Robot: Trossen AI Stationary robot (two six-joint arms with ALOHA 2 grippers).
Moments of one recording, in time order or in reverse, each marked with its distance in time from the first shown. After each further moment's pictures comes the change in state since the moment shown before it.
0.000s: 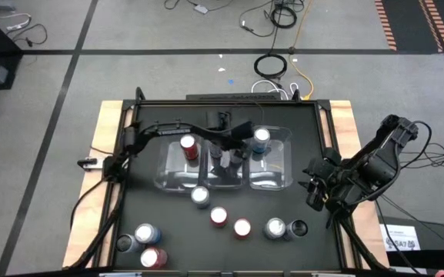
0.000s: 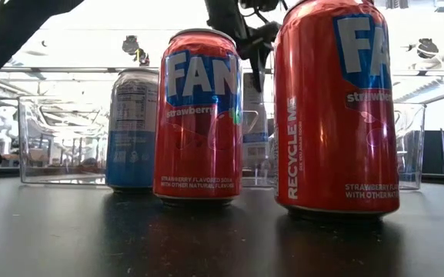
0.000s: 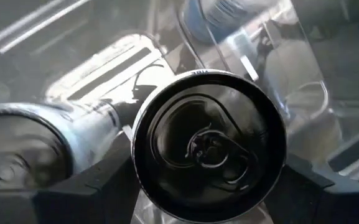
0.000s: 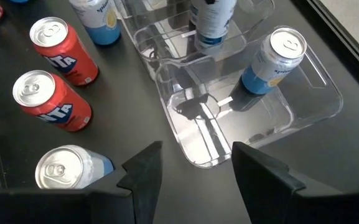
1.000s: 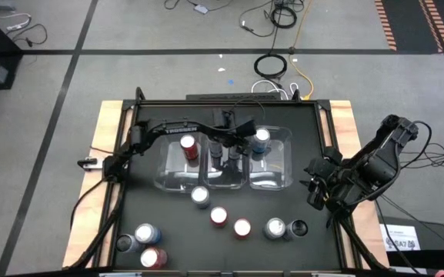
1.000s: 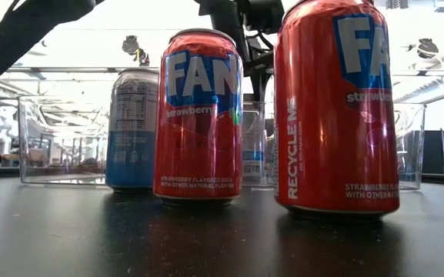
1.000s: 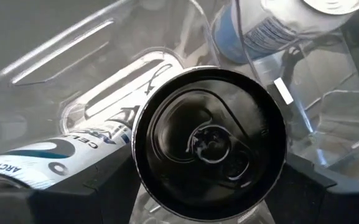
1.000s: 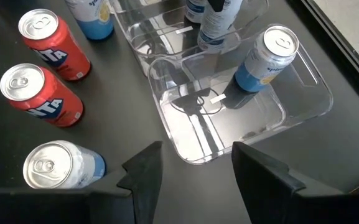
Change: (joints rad) left arm 0.041 0.068 0.000 0.022 -0.047 0.021; right arm 0.000 0.000 0.000 -0.033 -0.002 -0.003
